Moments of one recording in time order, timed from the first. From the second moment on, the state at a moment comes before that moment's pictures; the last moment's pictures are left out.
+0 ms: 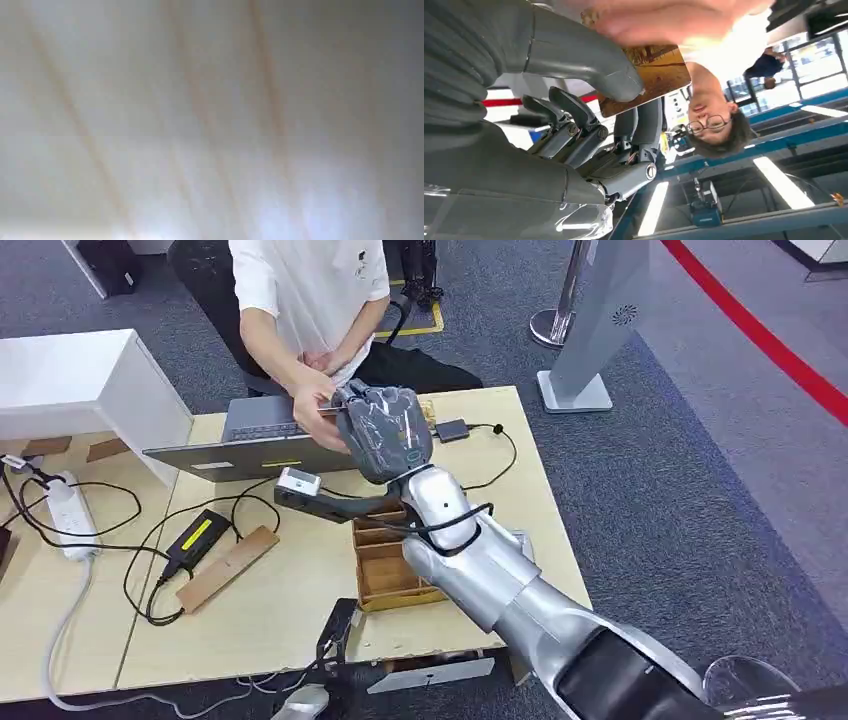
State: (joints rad) left arm -0.40 -0.31 -0.31 -0.31 0.19 0.25 0.15; right arm -0.85 0.31 0.76 -0.85 1.11 -0.48 0.13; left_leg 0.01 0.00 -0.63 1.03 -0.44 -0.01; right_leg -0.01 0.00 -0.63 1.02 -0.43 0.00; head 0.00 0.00
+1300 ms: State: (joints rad) left arm -0.41 -0.31 -0.34 -0.30 0.23 0.24 0.16; right arm -0.97 0.14 0.63 -0.59 1.27 -0.50 0.21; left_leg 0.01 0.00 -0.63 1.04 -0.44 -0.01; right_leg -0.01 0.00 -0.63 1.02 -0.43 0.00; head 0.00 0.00
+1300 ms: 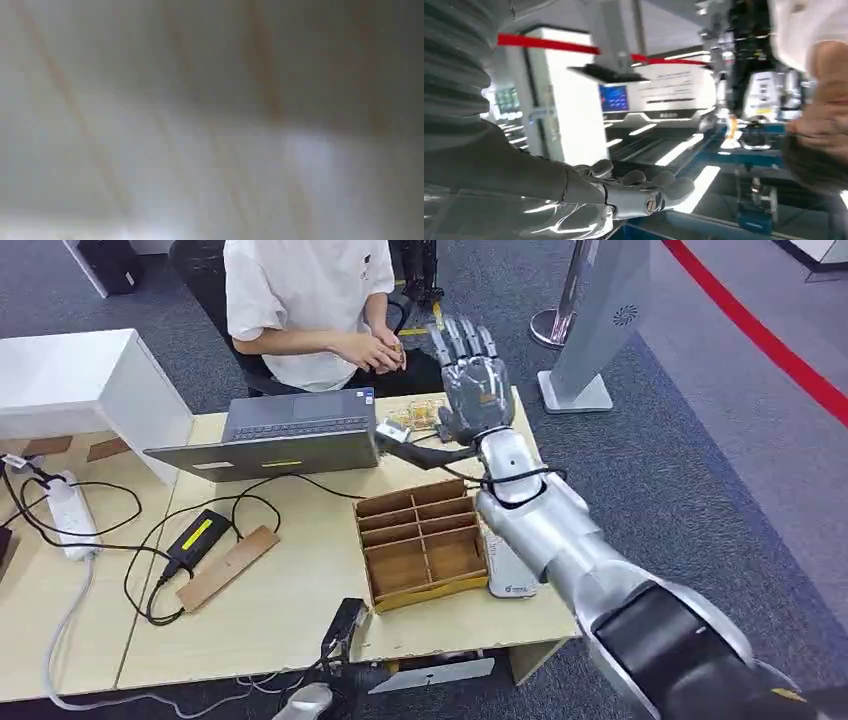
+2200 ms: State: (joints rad) left arm -0.40 -0.21 -0.33 -0.30 0.27 0.23 0.13; right arm -0.91 -0.38 0.44 -0.34 1.39 -0.38 0.37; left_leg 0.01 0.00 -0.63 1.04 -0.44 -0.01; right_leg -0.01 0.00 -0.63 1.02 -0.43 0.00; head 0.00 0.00
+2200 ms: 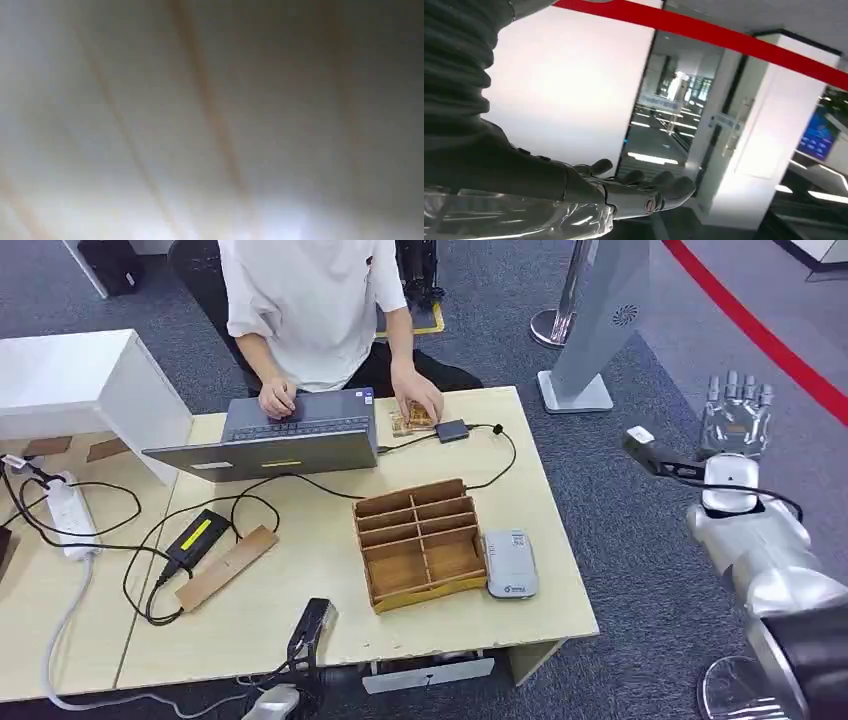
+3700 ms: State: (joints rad) left arm -0.39 -0.18 -0.20 -0.31 0.26 0.39 0.02; right arm -0.08 -0.27 -0.01 -0.22 1.17 -0.26 0.39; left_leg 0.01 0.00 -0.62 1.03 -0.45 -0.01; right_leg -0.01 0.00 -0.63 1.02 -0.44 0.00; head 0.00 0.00
